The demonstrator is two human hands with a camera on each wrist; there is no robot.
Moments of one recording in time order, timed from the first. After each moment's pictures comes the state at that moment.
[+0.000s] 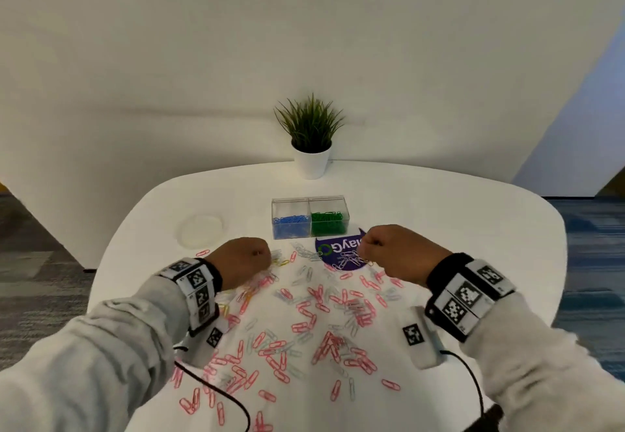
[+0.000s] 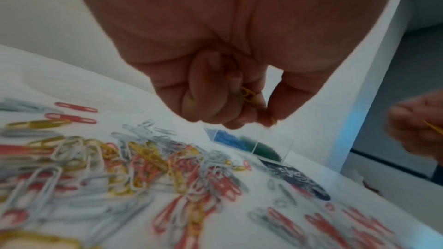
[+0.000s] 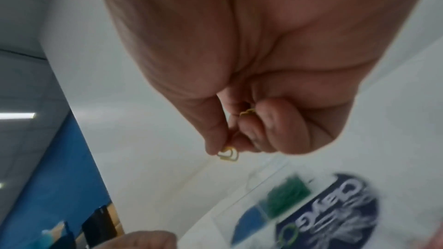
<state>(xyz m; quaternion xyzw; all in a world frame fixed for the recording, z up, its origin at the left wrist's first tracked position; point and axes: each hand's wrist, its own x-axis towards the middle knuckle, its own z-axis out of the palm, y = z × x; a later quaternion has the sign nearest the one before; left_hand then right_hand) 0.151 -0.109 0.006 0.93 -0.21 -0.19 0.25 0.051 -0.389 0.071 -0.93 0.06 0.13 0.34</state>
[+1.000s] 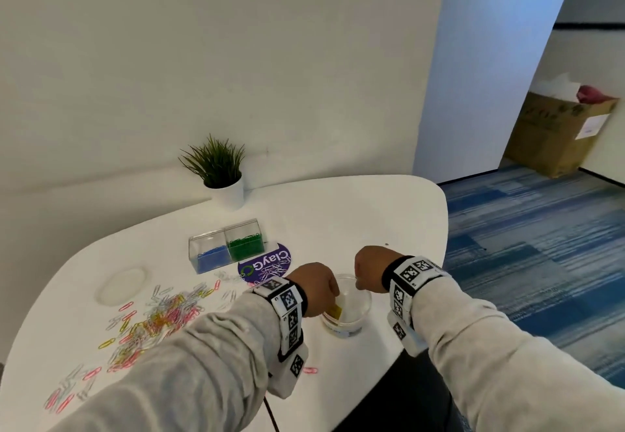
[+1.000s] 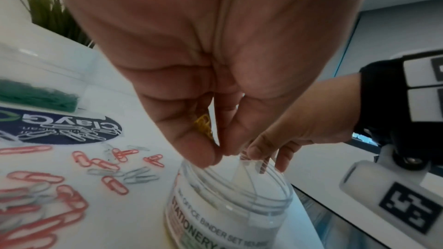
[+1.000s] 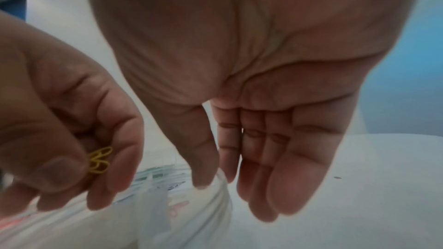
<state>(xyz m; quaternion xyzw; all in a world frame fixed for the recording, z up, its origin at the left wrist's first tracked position) 0.018 -0.349 0.044 0.90 -0.37 -0.23 0.10 -0.023 -0.511 0.029 -0.97 0.15 0.18 0.10</state>
